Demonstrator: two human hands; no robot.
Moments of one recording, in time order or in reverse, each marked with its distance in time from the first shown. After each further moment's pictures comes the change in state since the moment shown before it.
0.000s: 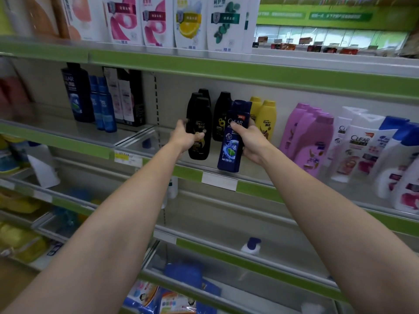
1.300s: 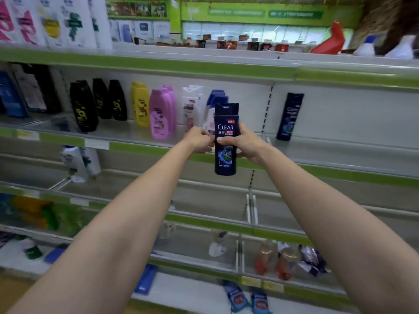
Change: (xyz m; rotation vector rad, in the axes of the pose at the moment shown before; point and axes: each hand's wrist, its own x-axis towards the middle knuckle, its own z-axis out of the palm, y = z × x) left_hand -0.297 0.106 0.345 0.152 -0.333 0.137; right_hand -0.271 -0.053 -0.362 -0.330 -0.067 -0.055
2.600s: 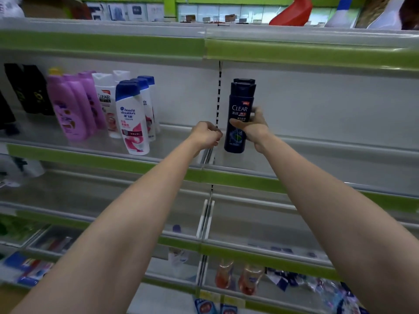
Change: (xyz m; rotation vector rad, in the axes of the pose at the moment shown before) left_hand 0.128 0.059 0.209 0.032 0.038 -0.011; right_hand 0.084 0.090 -0.229 0.087 0.367 0.032
